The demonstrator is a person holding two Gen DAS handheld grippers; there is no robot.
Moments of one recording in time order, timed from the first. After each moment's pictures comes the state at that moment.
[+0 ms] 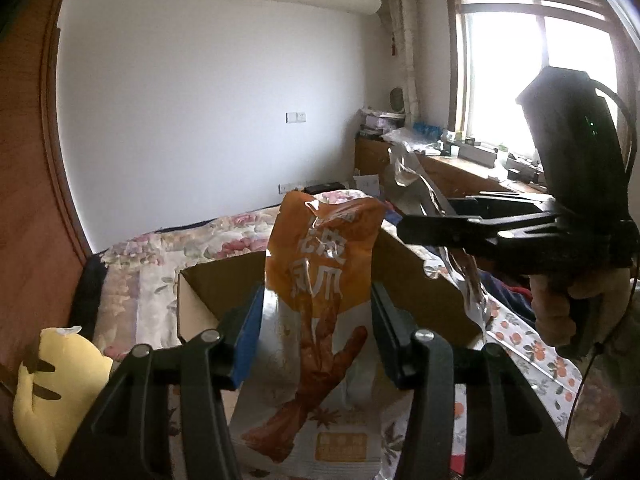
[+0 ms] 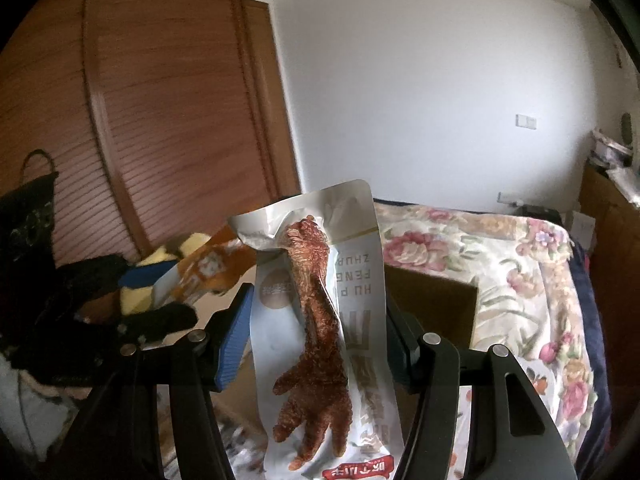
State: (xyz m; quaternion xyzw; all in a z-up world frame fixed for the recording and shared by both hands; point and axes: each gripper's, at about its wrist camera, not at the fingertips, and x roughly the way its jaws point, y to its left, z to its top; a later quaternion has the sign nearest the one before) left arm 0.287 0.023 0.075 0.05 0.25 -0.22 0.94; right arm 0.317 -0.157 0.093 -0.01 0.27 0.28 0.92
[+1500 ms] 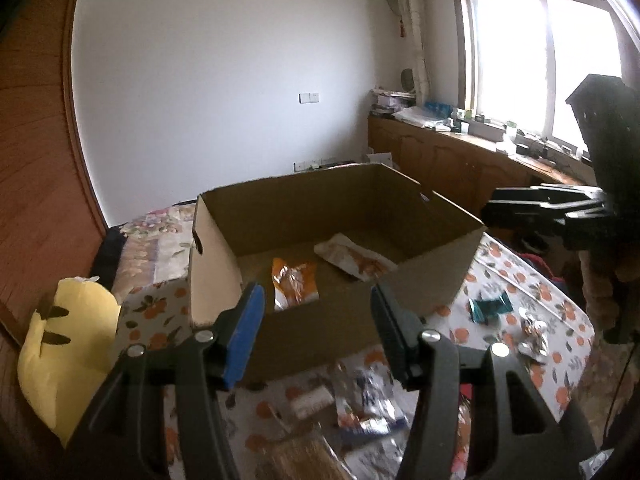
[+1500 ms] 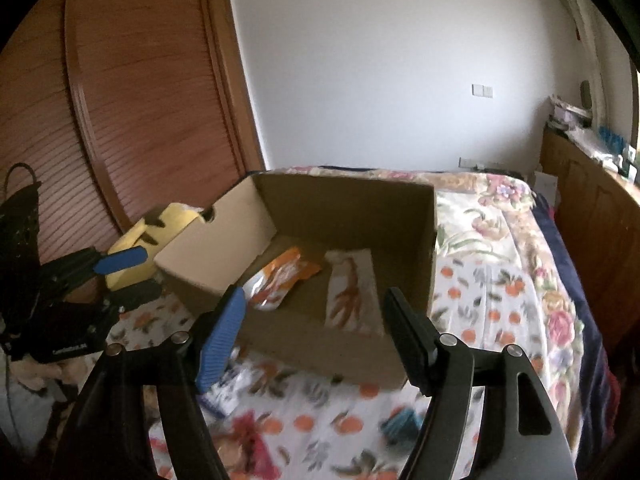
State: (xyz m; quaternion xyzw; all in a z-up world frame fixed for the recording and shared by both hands) left arm 0.200 0.041 0.021 0.07 0.27 -0.19 0.94; right arm 0.209 -0.177 0.057 -0.01 0.33 0.20 0.92
